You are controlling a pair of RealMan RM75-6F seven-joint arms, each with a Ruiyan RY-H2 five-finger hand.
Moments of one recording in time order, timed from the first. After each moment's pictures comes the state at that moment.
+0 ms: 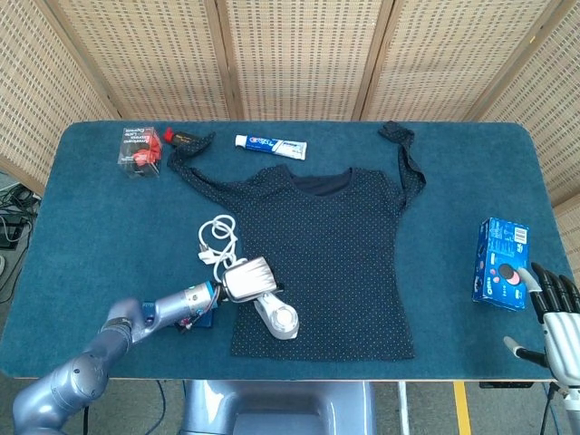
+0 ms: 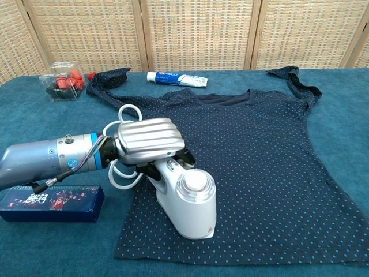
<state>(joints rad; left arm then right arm) -0.98 -2.03 0.25 -0.37 1.86 1.28 -0.47 0.01 -0.99 0.04 -1.71 -1.55 1.54 0.01</state>
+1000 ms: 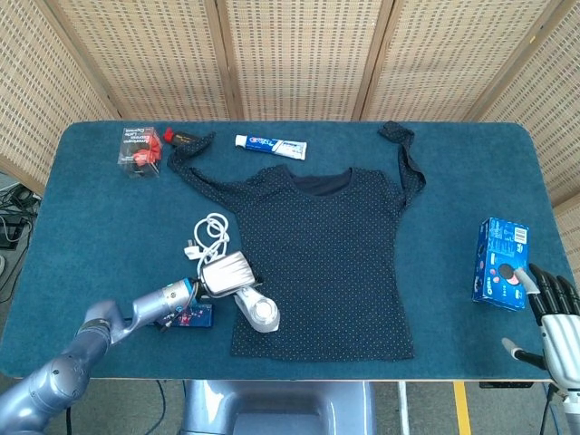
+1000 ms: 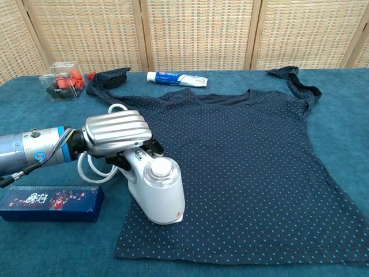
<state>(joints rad) -0.90 -1.95 0.26 -0.37 1.84 1.30 -0.46 0.00 -0.99 0.03 -1.72 -1.58 1.55 0.00</state>
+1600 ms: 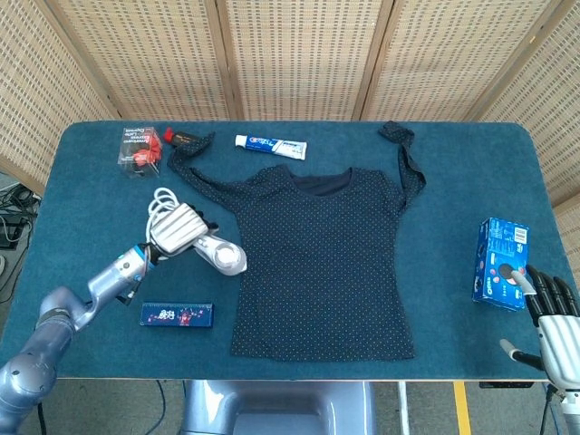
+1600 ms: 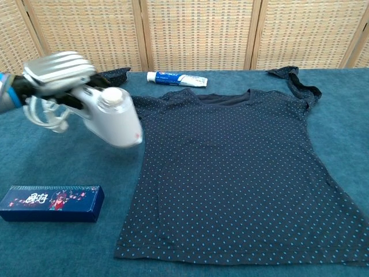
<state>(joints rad) -0.83 -1.79 0.14 -0.33 1.71 1.31 -0.44 0.01 -0.99 0.03 -1.72 -1.58 1.55 0.00</state>
